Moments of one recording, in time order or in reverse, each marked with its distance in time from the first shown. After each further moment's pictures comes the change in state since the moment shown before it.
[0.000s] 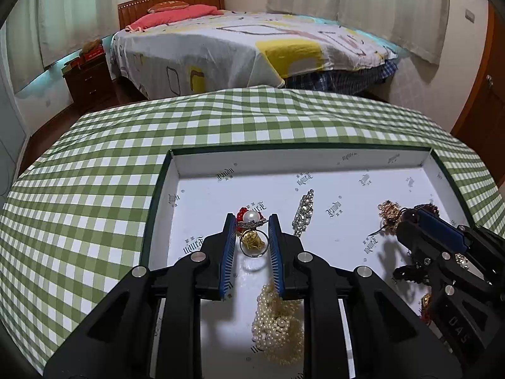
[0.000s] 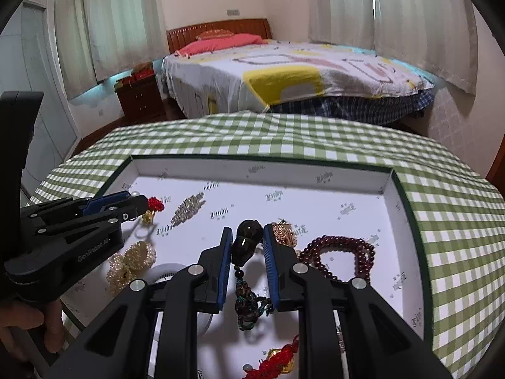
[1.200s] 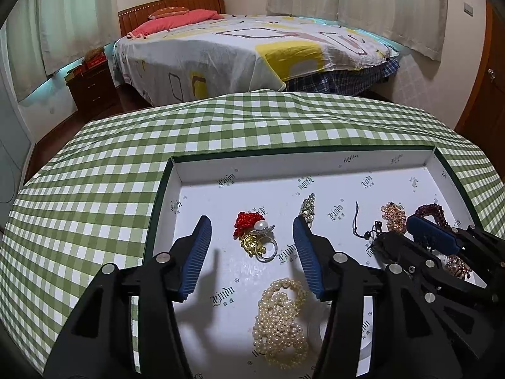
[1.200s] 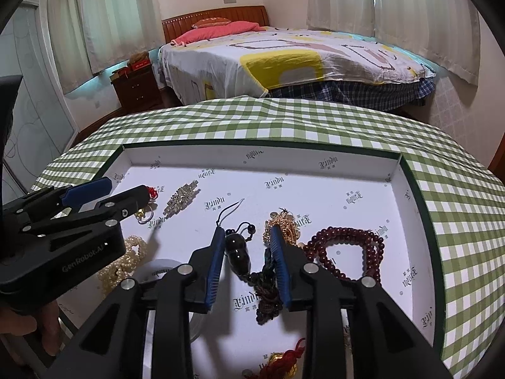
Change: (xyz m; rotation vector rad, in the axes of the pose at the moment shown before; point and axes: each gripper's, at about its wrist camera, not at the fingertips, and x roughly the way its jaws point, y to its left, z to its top) left arm -0.005 -0.005 0.004 0.019 -0.024 0.033; right arm 0.010 -0.003 -0.001 0.013 0.048 -0.004
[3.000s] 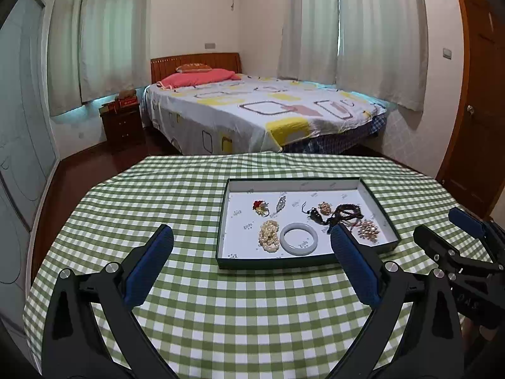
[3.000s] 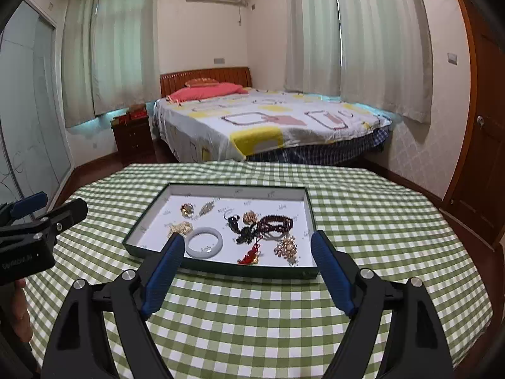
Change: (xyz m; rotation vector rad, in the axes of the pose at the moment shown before) left arm -0.263 0.004 -0.093 -0.063 -0.288 0.033; right arm -0.223 0.019 -0.068 -0.012 -0.291 -0.104
